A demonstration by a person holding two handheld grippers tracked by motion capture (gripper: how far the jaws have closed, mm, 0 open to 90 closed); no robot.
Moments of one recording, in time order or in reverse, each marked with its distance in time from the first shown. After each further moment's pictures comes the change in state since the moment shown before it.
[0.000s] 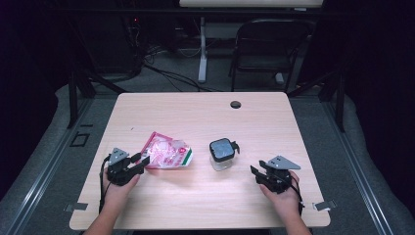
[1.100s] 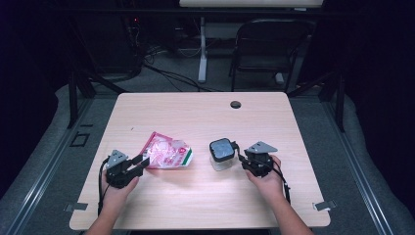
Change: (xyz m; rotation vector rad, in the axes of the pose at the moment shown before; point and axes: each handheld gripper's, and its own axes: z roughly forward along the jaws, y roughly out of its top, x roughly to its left) left arm -0.004 -0.003 -0.008 -0.021 -0.034 0.005; right arm 0.015 0.037 0.051 0.059 -0.010 -0.075
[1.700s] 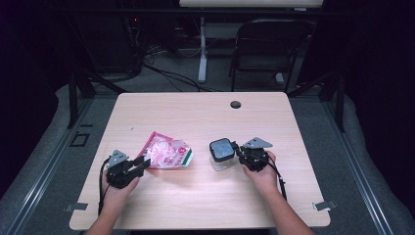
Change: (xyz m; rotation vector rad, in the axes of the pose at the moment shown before) left arm 0.000 -0.001 0.002 0.019 -0.035 -0.012; right arm -0.006 0.003 0.027 -0.006 0.004 0.012
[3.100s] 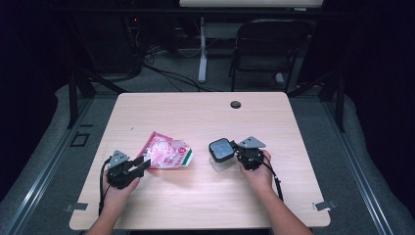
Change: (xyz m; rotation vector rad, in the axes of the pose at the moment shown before) left arm -0.001 -0.001 0.001 0.010 0.022 0.014; right arm 0.013 0.007 0.007 -0.013 -0.076 -0.036
